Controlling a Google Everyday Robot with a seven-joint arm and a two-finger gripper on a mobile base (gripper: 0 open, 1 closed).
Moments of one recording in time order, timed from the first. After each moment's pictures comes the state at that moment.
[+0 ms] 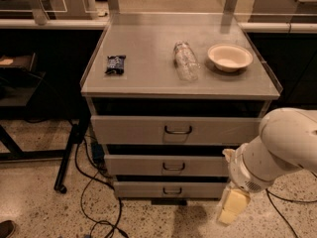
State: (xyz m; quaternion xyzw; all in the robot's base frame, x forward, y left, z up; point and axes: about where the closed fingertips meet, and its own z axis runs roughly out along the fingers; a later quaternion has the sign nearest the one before) arm 0.390 -0.174 0.702 -0.59 0.79 0.06 0.13
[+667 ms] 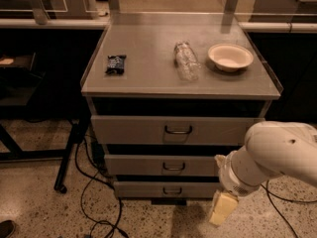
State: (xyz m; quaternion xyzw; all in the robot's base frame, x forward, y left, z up) arm 0.397 -0.164 0.661 -0.59 0.79 0.07 0.13
